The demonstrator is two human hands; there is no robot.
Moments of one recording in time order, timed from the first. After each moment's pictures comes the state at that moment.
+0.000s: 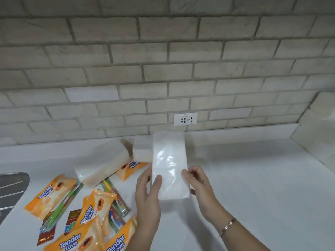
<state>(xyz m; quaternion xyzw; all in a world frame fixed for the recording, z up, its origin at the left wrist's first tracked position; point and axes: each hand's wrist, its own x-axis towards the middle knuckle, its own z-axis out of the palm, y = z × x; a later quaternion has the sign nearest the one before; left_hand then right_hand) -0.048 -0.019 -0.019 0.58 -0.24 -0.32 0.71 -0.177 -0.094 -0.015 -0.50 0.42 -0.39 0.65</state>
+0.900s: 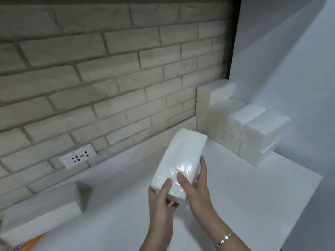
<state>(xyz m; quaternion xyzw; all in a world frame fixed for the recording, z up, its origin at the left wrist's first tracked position) -0.319 -0.157 -0.002 0.42 -0.29 -0.65 0.56 -0.428 -0.163 -0.003 -0.39 0.48 -0.61 0.50</state>
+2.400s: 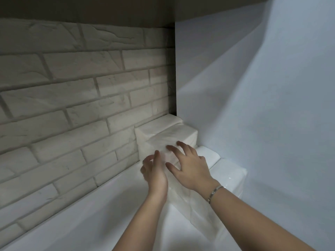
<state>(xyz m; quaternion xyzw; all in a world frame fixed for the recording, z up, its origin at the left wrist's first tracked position) -0.629 -0.463 0.051 0.52 -0.36 -0.55 0.54 -0.746 -0.442 0.056 -0.68 0.69 -0.24 0.02</state>
